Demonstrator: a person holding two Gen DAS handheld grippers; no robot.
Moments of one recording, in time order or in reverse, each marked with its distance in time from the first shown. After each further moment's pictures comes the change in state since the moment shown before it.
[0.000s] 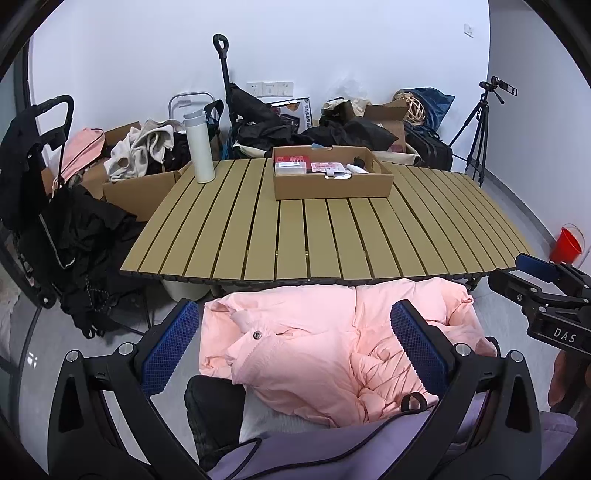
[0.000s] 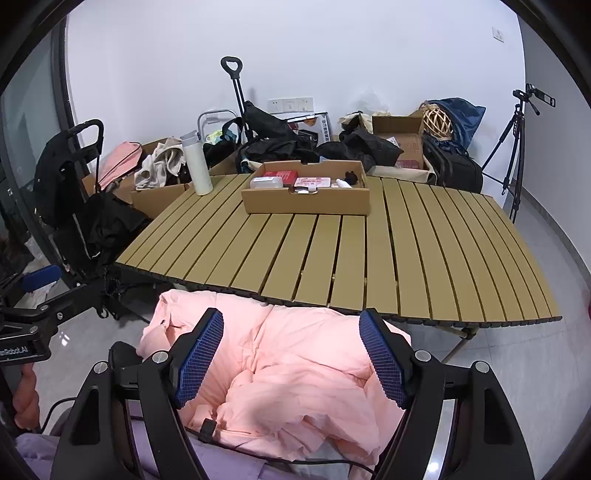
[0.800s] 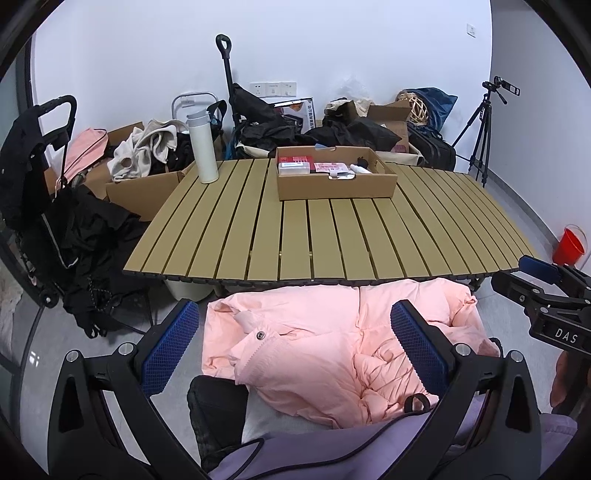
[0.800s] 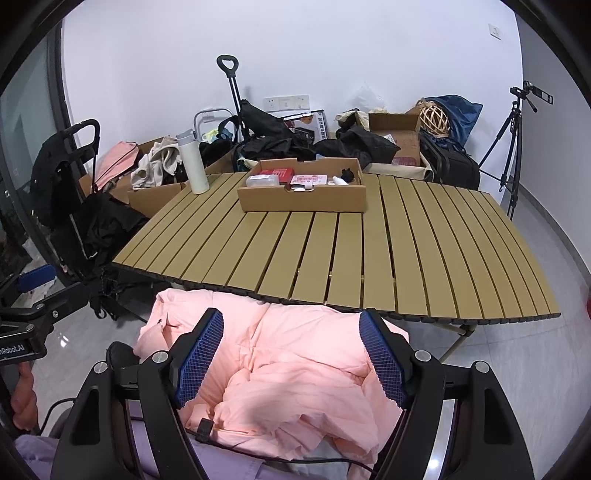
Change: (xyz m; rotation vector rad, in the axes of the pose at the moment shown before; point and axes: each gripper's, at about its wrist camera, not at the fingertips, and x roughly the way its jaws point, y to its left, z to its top) left arm 0.001 0.000 0.000 -0.004 -0.001 0.015; right arm 0.001 0.000 -0.001 0.006 0.007 -0.009
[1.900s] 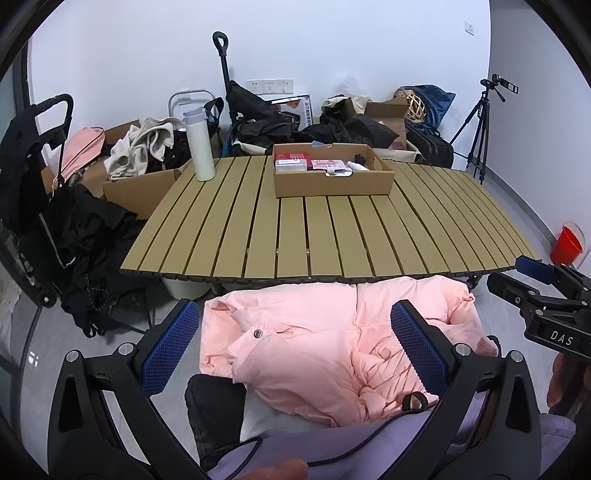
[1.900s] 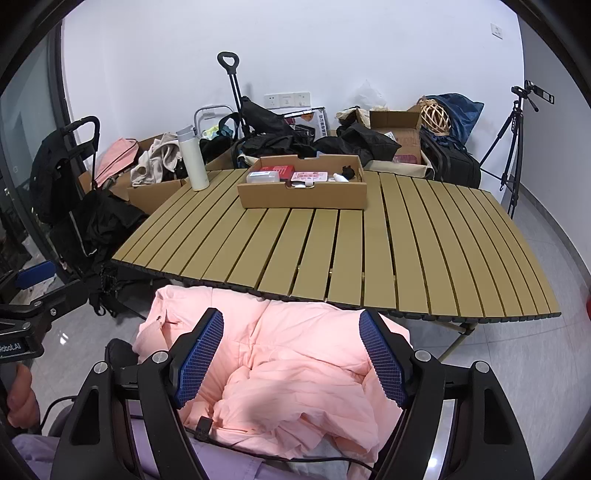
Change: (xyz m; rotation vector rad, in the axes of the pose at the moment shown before) left arm 0.001 -0.006 0.001 0.005 0.013 -0.004; right arm 0.003 0.002 -0.001 -0.001 0.009 -0.004
